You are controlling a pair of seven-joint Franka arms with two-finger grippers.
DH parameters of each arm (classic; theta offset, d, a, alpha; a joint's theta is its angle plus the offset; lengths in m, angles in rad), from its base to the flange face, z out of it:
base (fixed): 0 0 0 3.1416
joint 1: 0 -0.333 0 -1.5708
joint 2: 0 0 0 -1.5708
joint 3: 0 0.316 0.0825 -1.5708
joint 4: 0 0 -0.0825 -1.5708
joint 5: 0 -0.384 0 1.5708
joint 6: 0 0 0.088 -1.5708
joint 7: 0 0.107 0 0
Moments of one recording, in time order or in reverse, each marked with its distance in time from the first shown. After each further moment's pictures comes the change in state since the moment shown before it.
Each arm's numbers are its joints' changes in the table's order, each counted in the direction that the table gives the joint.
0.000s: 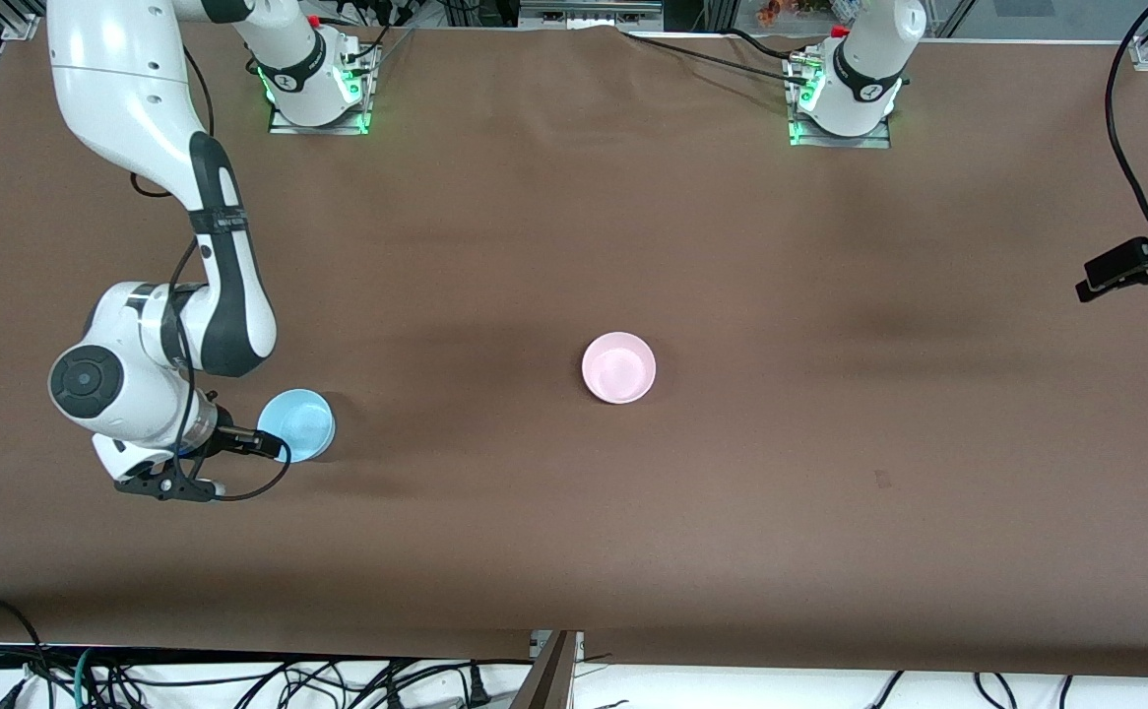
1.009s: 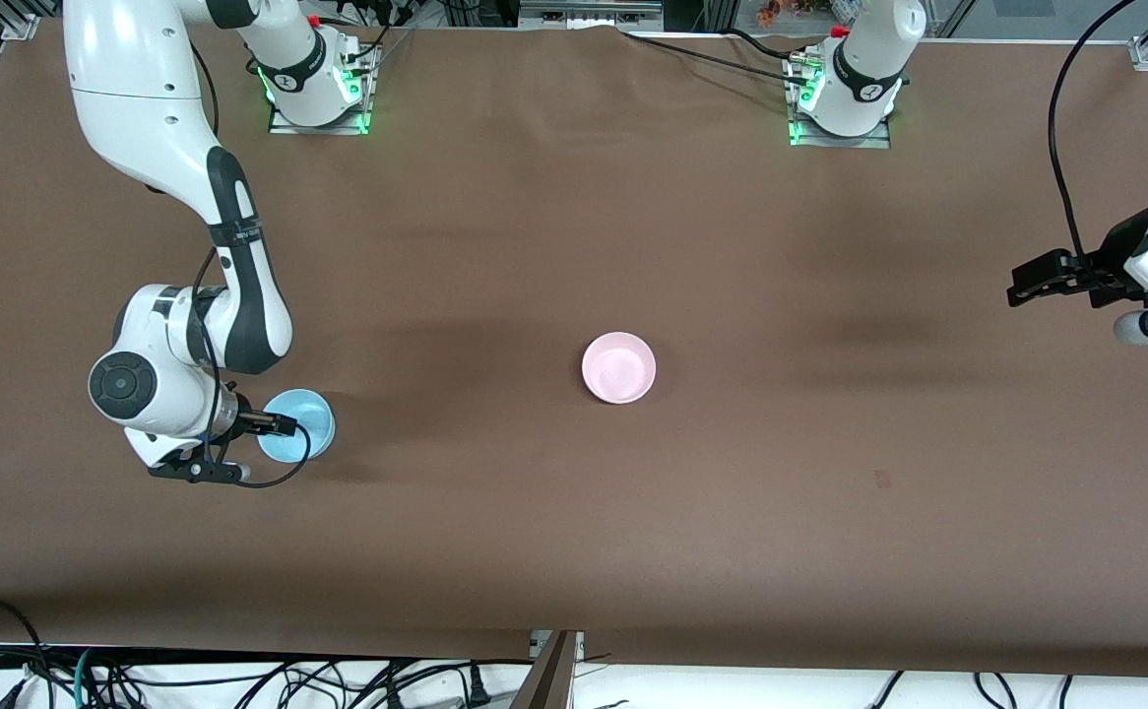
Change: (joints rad) left arm 0.007 -0.039 -0.081 -0.002 0.001 0.006 -0.029; right arm -0.007 -0.008 0.001 0.100 0.000 -0.003 -0.049
